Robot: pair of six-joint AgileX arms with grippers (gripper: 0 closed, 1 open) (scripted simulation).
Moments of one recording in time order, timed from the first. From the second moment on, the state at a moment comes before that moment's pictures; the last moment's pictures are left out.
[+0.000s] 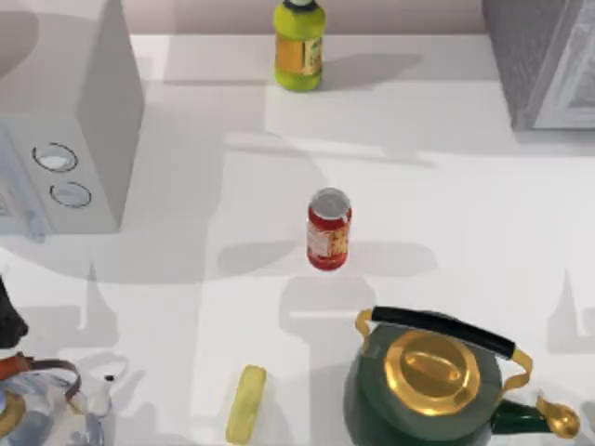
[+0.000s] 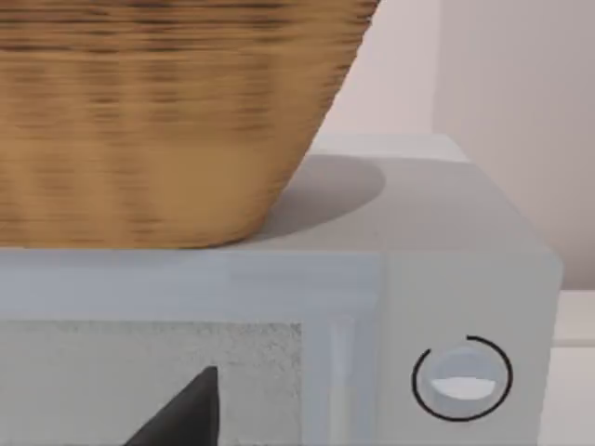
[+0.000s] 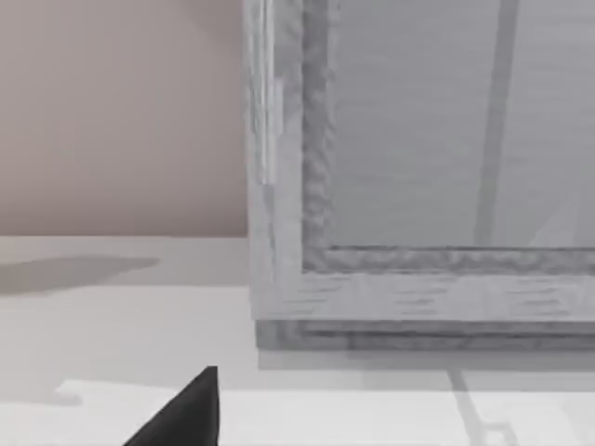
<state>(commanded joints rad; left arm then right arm) 0.00 0.00 0.00 0.00 0.00 0.00 0.00 0.00 0.00 0.00 0.00 0.00</state>
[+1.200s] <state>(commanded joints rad) 0.00 0.00 0.00 0.00 0.00 0.00 0.64 1.39 0.88 -0.20 0.41 0.52</state>
